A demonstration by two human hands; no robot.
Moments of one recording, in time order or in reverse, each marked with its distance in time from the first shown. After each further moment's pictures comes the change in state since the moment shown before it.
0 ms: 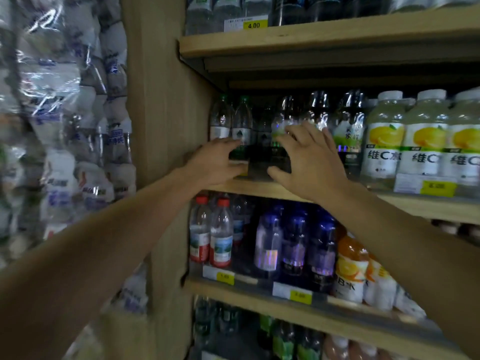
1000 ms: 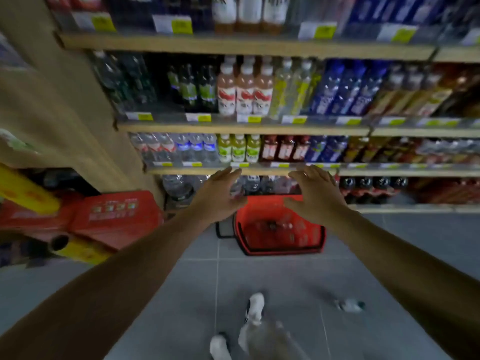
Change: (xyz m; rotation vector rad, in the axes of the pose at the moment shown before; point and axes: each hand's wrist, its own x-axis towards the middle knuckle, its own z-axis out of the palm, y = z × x) left_hand -0.508 0.278 0.216 -0.469 -0.765 -0.067; right_hand -0.609 0.005 -0.090 0.160 -0.953 0.535
